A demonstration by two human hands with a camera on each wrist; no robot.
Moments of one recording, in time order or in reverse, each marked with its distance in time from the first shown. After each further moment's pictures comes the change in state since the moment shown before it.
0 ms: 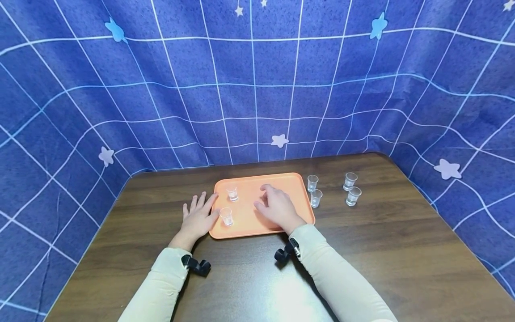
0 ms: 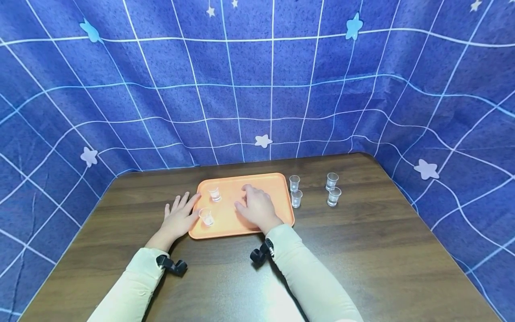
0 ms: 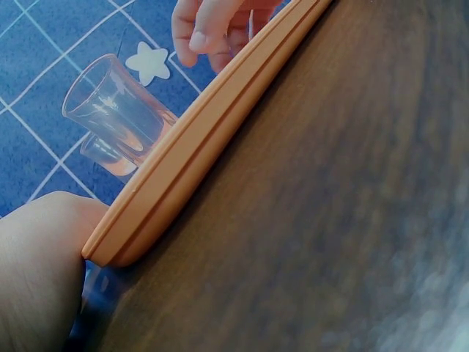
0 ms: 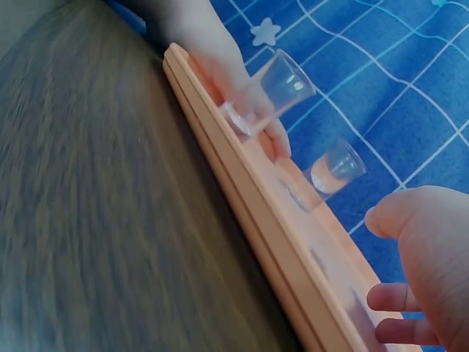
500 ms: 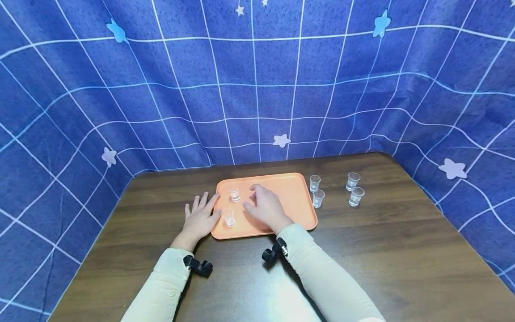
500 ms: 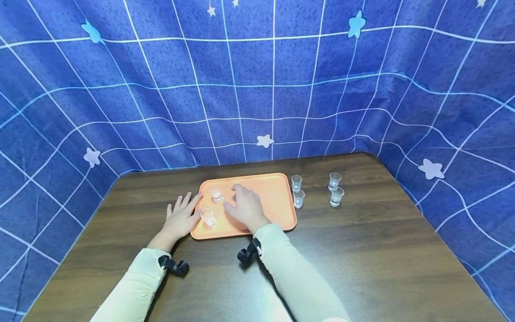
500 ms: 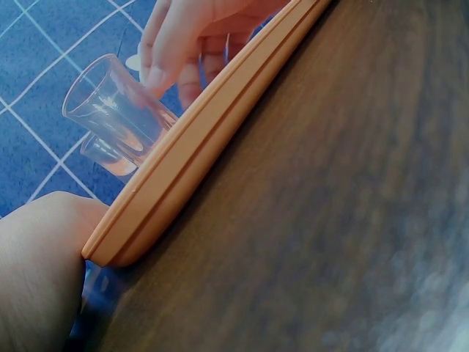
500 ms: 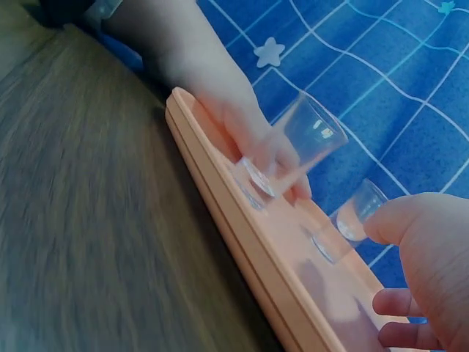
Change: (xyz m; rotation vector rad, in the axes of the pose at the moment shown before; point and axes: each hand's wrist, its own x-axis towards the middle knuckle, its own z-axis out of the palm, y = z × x) left_hand 0.002 0.000 0.001 0.004 -0.003 -0.009; right_hand 0.016 -0.026 0.023 0.054 -0.021 0.037
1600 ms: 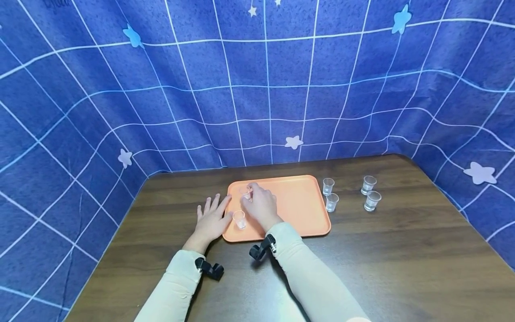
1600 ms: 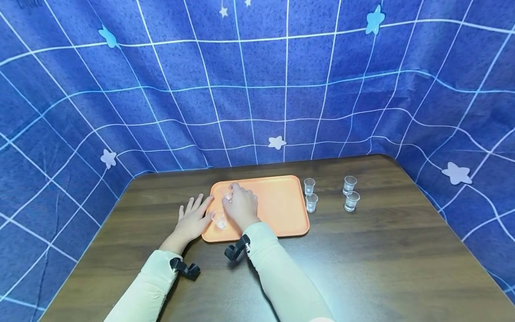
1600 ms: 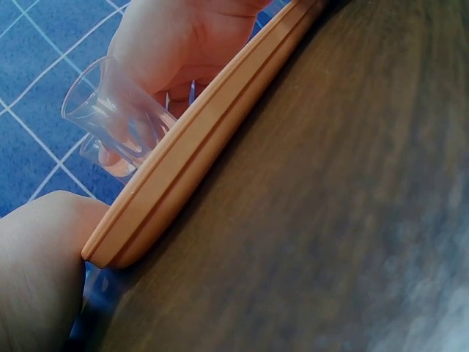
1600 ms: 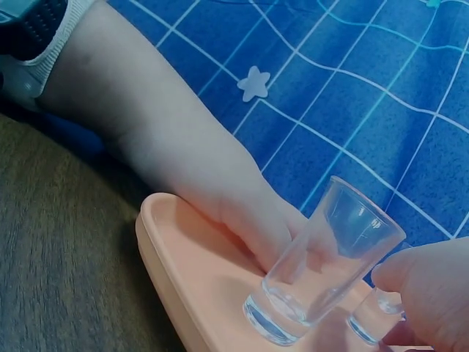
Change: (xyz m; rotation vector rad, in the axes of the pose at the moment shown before) left_hand -0.001 0.002 0.003 0.029 -0.003 -0.019; right_hand 0.025 -0.039 0.031 0.010 0.078 0.145
